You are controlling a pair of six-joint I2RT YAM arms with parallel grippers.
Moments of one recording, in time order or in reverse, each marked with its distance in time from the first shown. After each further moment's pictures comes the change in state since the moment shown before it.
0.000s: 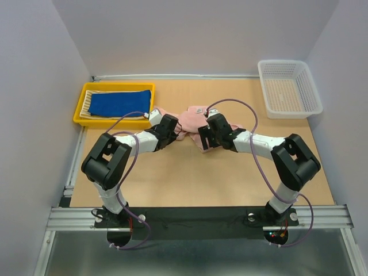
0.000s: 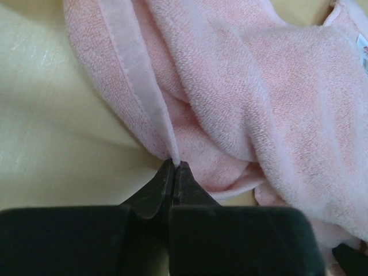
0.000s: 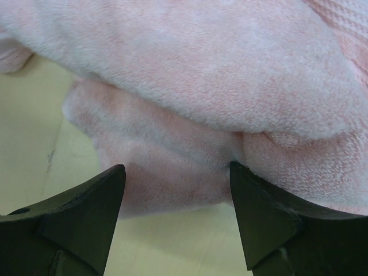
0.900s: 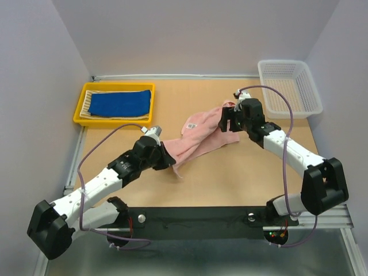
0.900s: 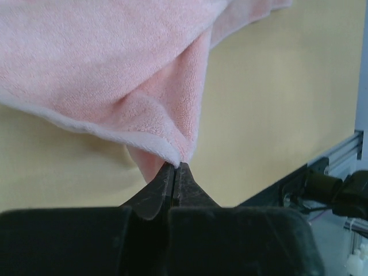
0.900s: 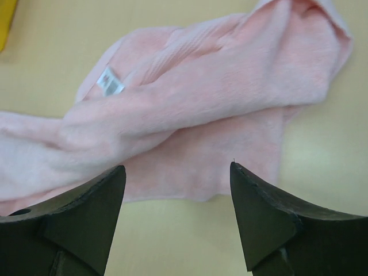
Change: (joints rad) left arm -0.099 -0.768 -0.320 -0.249 0.443 0.253; right arm -0.299 -0.277 -0.007 -0.015 -0.230 0.008
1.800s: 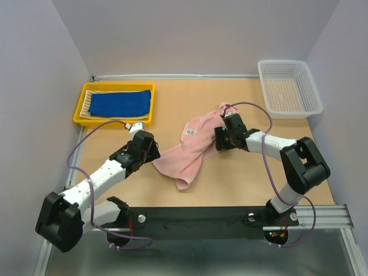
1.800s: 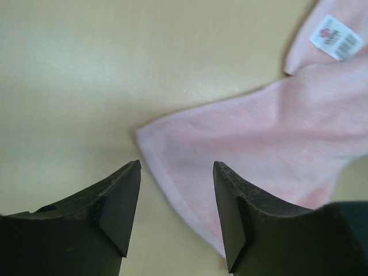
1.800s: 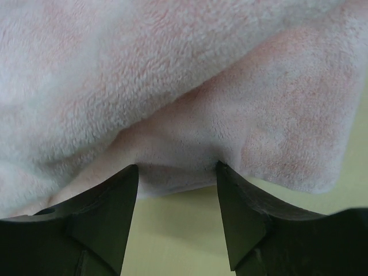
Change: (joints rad) left arm 0.103 0.050 0.005 -0.126 -0.383 0.053; right arm 0.161 0.189 -0.116 -0.037 0.102 0.056
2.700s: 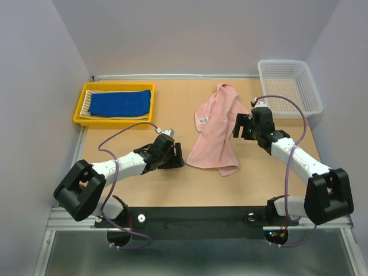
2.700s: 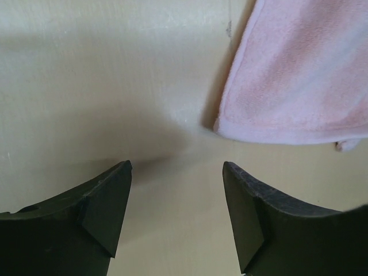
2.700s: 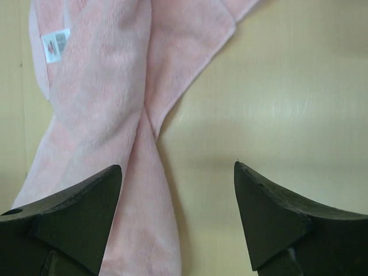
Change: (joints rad) left arm -0.139 0.332 0.015 0.259 0.291 0.027; right arm -0.229 -0.284 -0.011 -0.051 0.041 0.029
